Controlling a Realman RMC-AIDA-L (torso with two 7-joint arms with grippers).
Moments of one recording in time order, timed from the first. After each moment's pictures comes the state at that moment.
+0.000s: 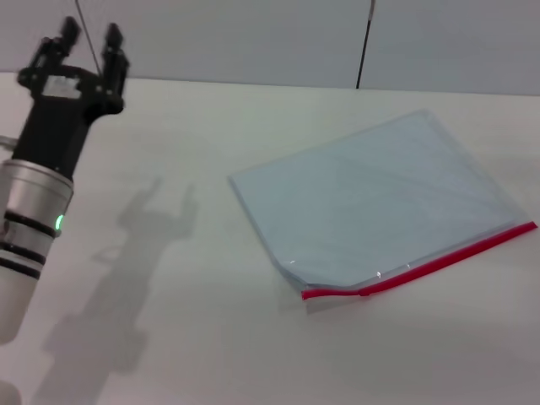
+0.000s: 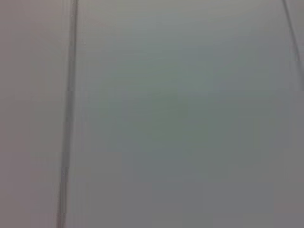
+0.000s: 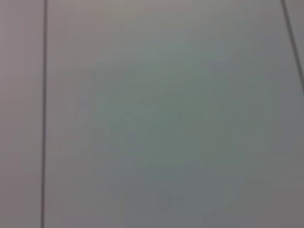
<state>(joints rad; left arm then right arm) -0.40 -1.94 2.61 0.60 1.93 -1.35 -2.99 0.47 2.03 0.14 0.11 1.65 1.44 -2.93</state>
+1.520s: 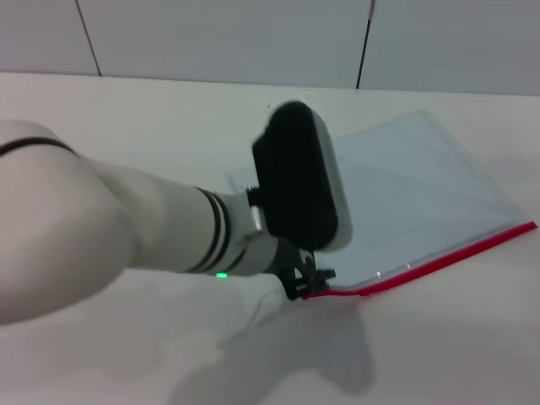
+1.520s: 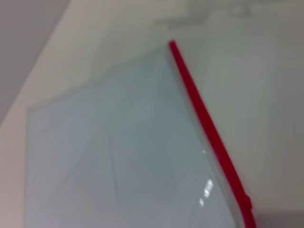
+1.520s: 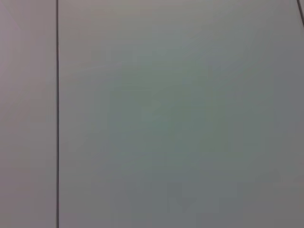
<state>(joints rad) -0.43 -2.00 2.09 1.59 2.62 0.95 -2.50 0.48 2.03 0.13 0.08 1.62 1.45 -2.86</state>
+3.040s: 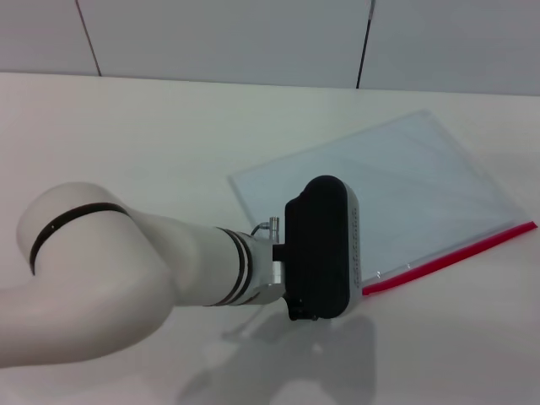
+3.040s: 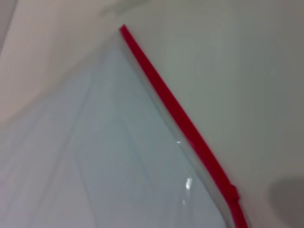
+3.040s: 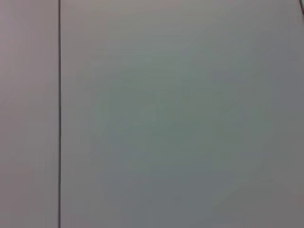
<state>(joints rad) -0.47 -2.02 2.22 1.39 2.67 0.74 -2.37 0.48 2.03 0.13 0.08 1.62 1.45 -2.86</state>
